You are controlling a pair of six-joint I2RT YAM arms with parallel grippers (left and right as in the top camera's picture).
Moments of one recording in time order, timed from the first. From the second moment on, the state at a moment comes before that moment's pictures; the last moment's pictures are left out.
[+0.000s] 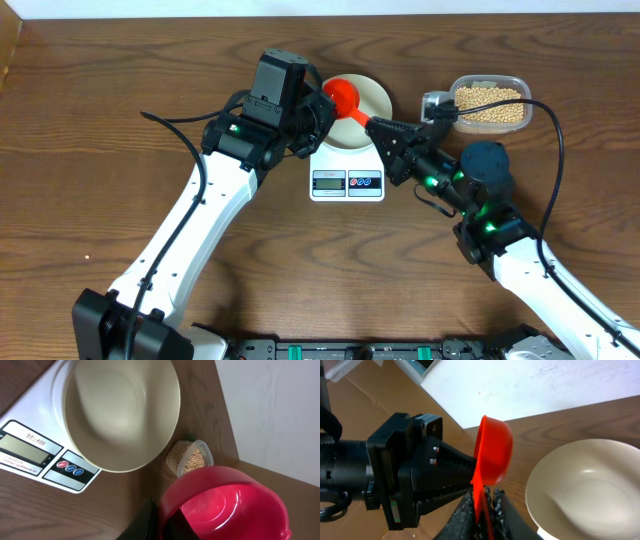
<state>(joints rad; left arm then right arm) -0.42 1.55 1.37 -0.62 0.25 -1.35 0.45 1.25 0.67 0.49 -0.38 0.63</state>
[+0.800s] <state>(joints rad) -0.42 1.55 1.37 -0.67 0.23 -1.32 0.45 1.25 0.67 0.49 -0.36 0.64</state>
